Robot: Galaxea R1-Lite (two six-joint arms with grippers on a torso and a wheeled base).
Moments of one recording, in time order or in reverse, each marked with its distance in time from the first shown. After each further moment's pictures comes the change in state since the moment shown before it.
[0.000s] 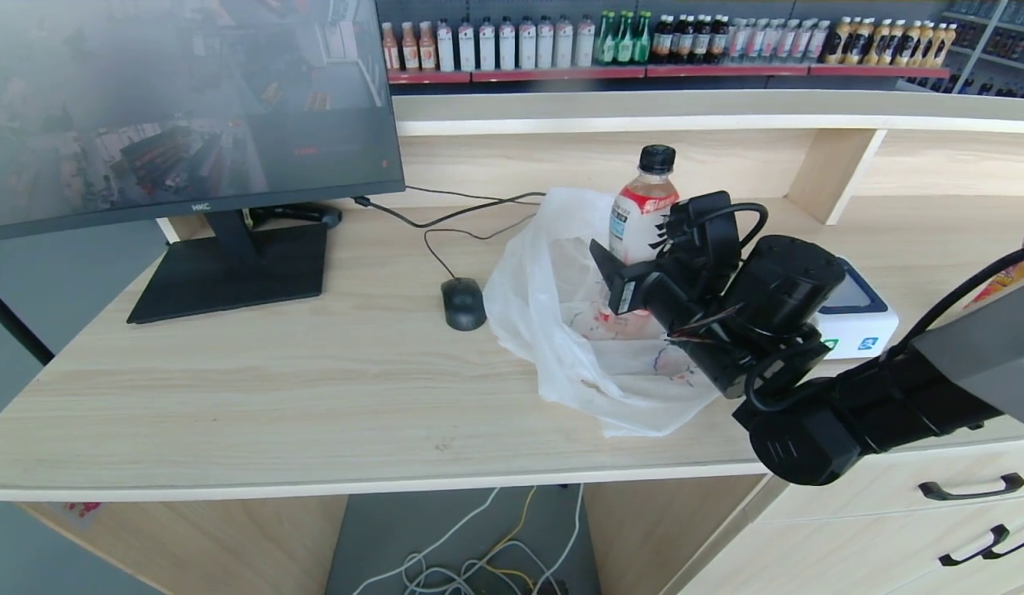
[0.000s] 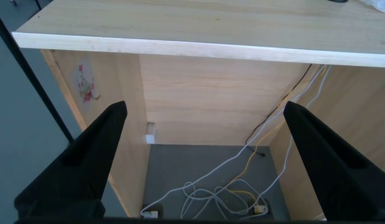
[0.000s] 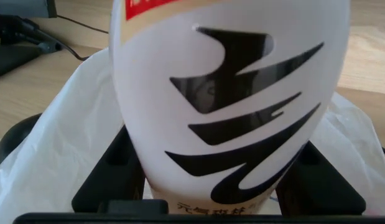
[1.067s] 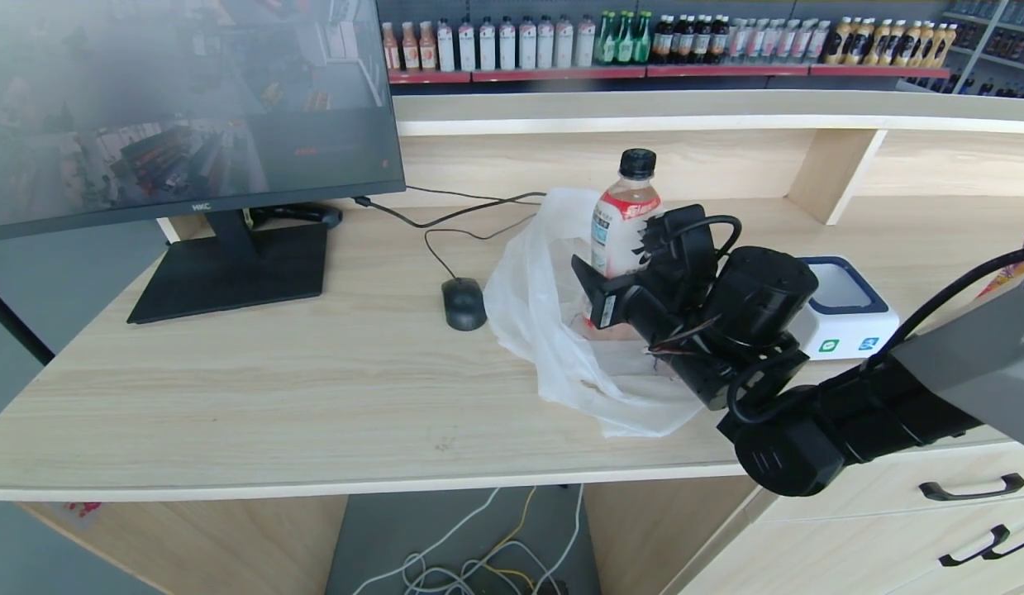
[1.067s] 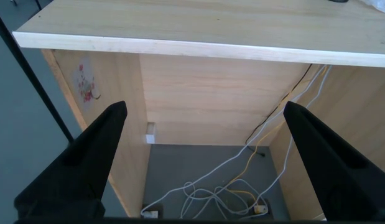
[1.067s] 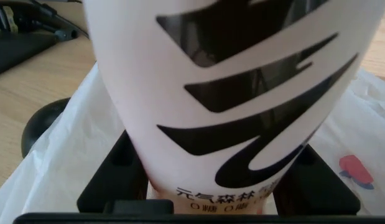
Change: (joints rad) left arm 0.000 0.000 0.000 0.000 0.000 0.000; right arm 0.041 0.017 -0.002 0.023 -0.004 0.018
